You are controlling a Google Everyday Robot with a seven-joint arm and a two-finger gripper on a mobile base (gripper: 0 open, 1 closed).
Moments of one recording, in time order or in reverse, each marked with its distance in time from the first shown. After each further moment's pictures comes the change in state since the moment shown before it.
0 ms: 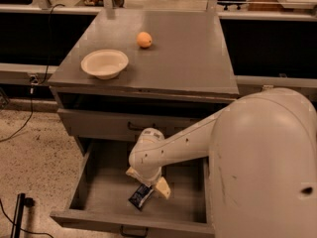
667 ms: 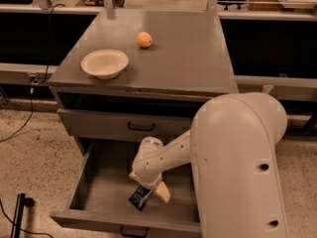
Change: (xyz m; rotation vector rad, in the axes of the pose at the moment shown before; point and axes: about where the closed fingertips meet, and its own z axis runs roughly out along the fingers) arm 0.009 0.001 0.057 0.000 0.014 0.055
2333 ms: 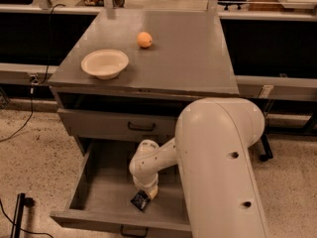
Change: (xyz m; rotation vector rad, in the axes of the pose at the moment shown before) arm -0.007 -0.009 0.044 -0.034 -0.056 0.057
